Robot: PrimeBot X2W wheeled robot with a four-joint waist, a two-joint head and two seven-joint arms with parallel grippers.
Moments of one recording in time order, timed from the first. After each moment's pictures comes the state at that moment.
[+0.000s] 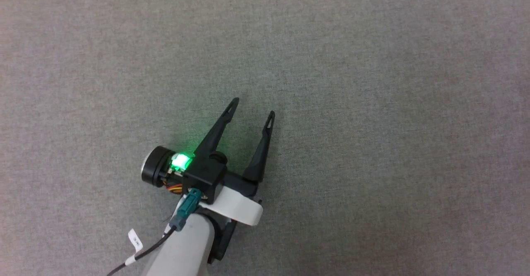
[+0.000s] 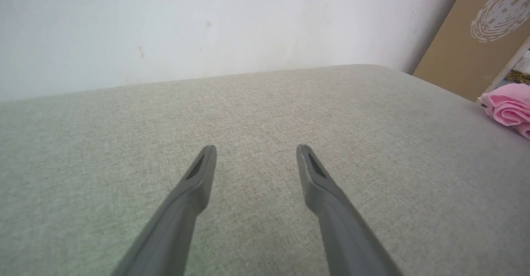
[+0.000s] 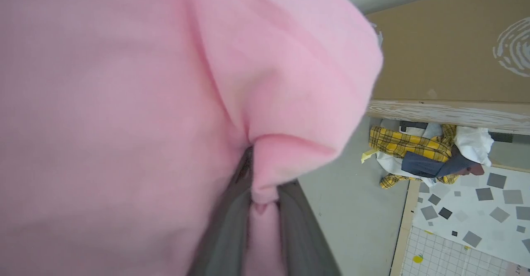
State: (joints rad) left arm -0.27 0.06 -0.35 0.07 -0.03 -0.03 -0.26; right arm -0.49 -0.83 0.15 0.76 0.09 0.13 0.13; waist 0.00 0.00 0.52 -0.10
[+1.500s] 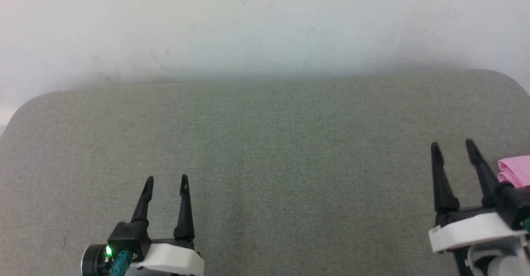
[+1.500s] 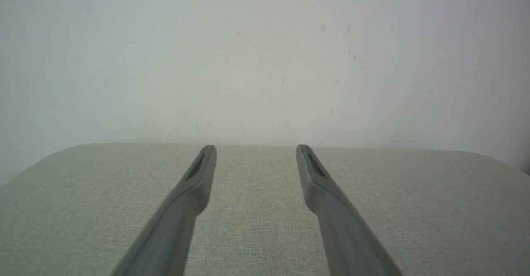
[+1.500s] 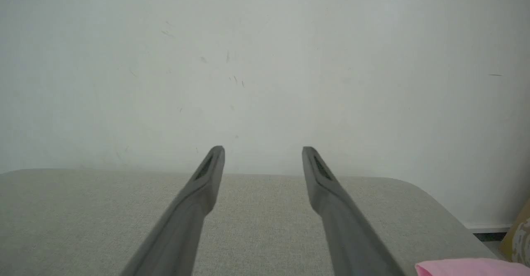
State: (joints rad) left arm 0.05 0.05 -0.09 0.04 -0.12 0.06 -0.26; right arm -0.01 -0.09 -0.09 -0.03 0.12 0.13 -0.18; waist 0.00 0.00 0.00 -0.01
